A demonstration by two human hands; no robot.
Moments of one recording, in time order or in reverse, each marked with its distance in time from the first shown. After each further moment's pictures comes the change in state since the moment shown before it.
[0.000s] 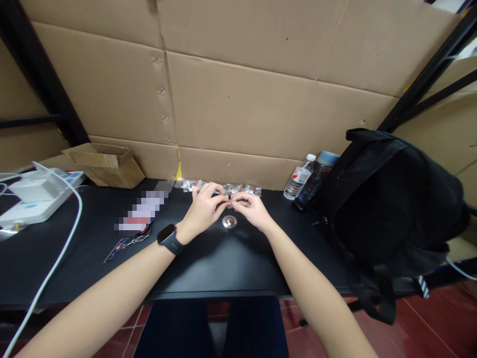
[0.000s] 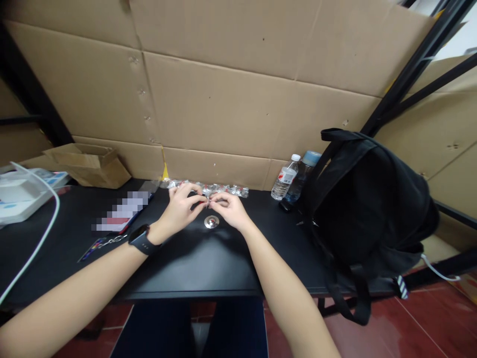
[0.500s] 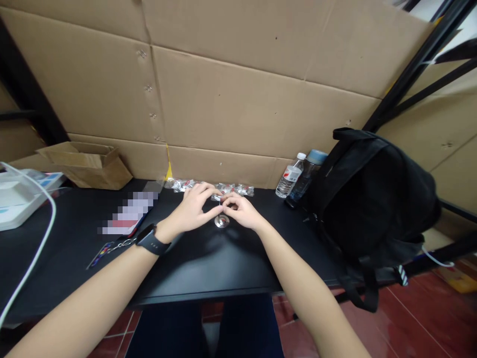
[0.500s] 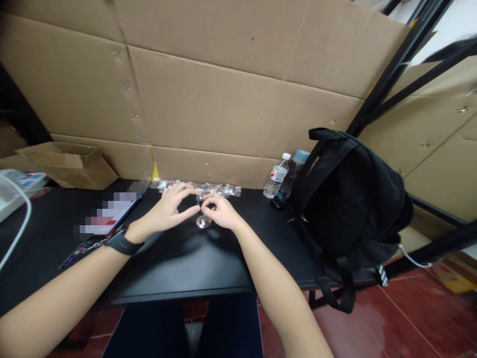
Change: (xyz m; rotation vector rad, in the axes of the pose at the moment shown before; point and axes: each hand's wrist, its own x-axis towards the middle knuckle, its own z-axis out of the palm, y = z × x) left_hand 0.006 -0.006 -0.014 -0.182 -0.181 -0.008; right_hand -0.002 -0.007 -0.005 -0.348 -0.144 -0.020
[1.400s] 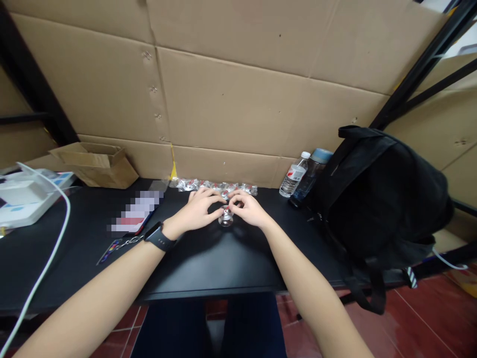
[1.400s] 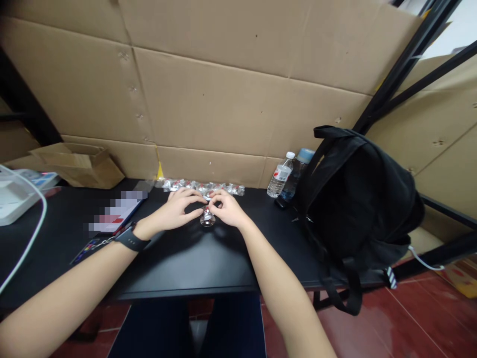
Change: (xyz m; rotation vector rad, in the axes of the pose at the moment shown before) left_hand -0.004 -0.011 0.009 0.035 -0.139 0.000; right_hand 0.001 0.006 -0.007 -0.103 0.051 -0.017
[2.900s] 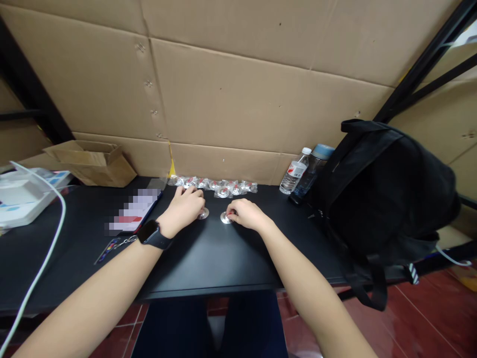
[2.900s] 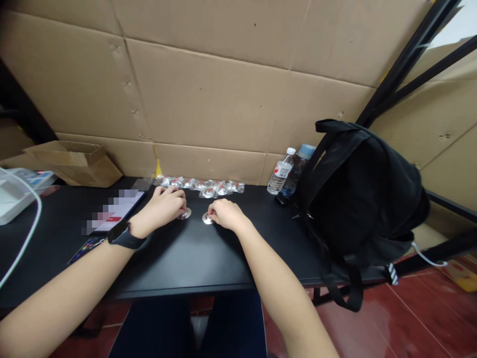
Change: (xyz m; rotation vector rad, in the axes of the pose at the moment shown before) left_hand -0.012 -0.017 -0.004 0.444 -0.150 -0.124; right_hand -0.007 -0.009 0.005 -0.650 -0.275 0.132
